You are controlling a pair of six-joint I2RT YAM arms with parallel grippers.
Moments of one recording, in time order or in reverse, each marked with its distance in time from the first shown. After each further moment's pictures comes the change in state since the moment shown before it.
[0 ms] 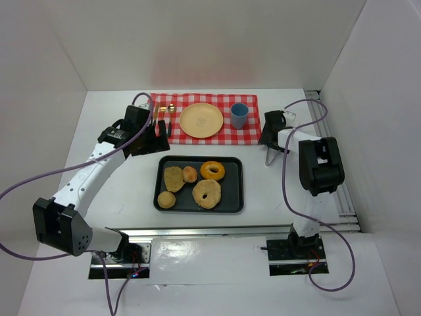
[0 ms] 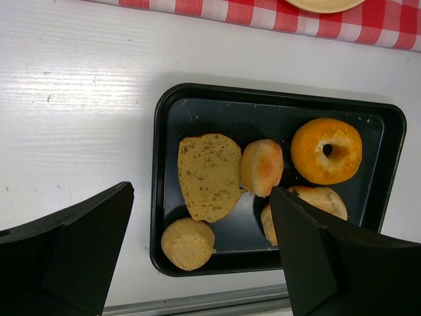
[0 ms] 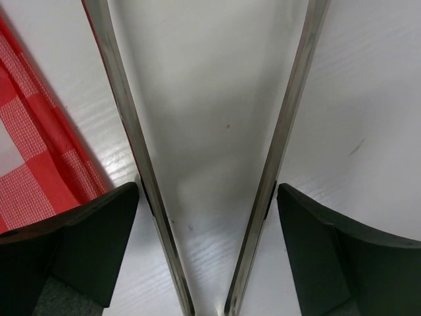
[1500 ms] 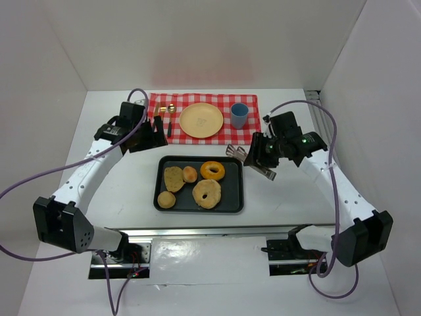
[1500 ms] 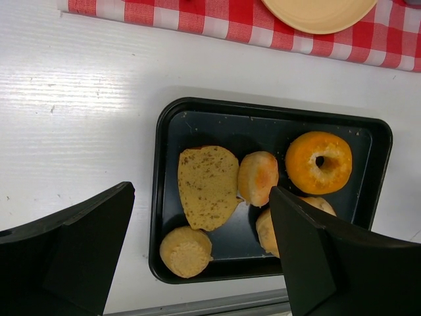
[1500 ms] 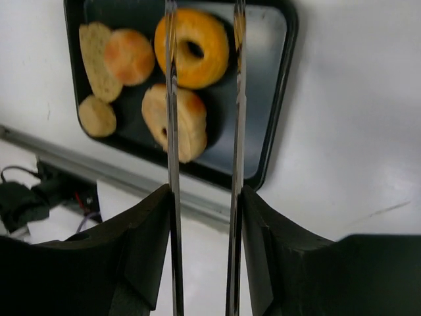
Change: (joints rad) left arm 0.054 0.024 0.031 0.011 0.041 0.006; right arm 0.199 -0.680 0.035 -0.660 -0.683 -0.015
